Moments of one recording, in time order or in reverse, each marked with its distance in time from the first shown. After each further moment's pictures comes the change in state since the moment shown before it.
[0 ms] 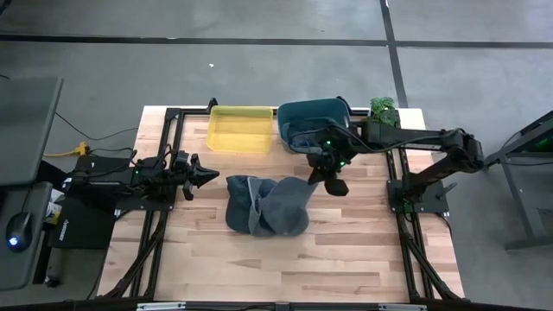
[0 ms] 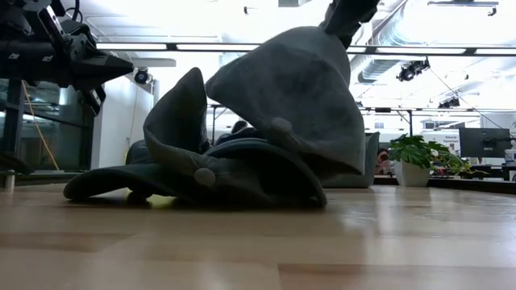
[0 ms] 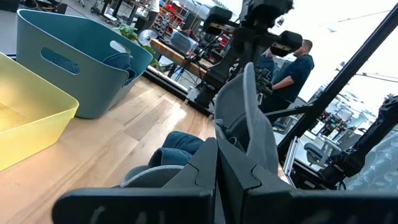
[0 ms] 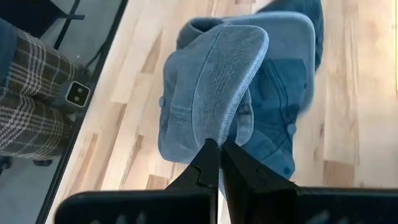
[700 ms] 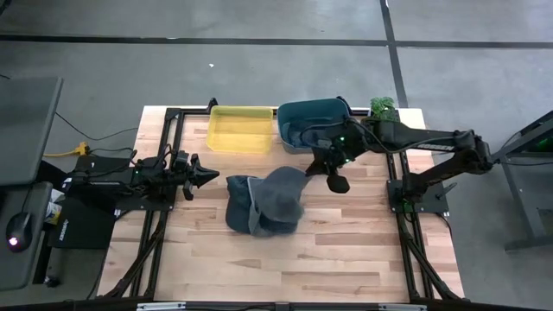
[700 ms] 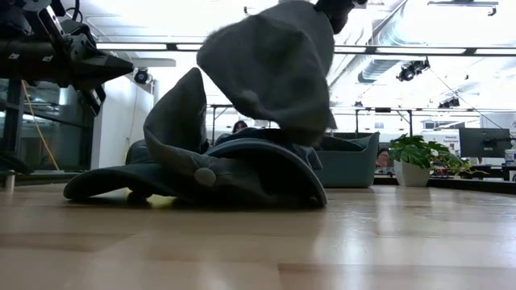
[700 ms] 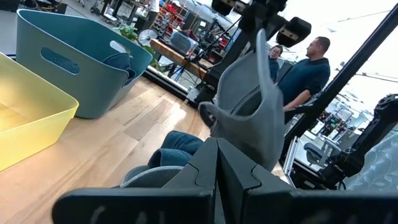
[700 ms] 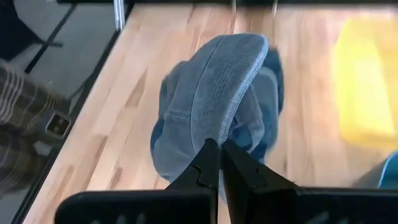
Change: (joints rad) left arm 0.000 0.000 0.000 0.000 0.001 0.000; right arm 0.016 -0.081 0.000 0.125 0.101 -0.002
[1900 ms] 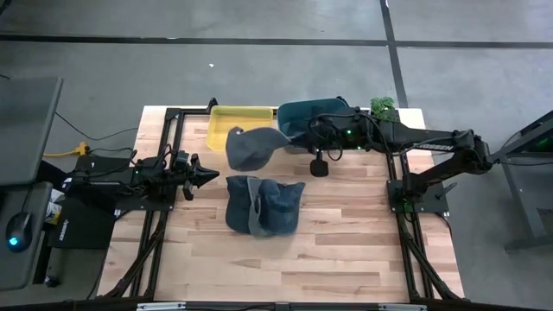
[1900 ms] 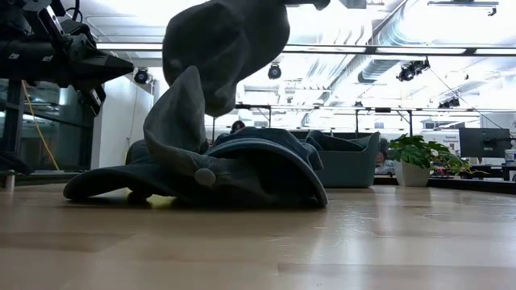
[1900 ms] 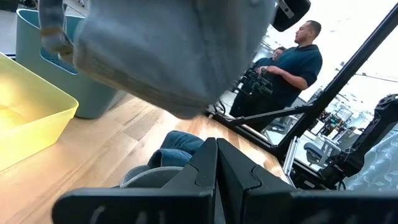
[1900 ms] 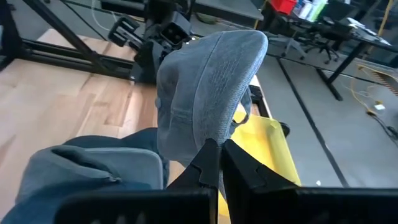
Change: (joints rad) left arm 0.000 0.000 0.000 0.000 0.000 0.000; right arm 0.000 0.005 0.000 0.337 0.365 -0.162
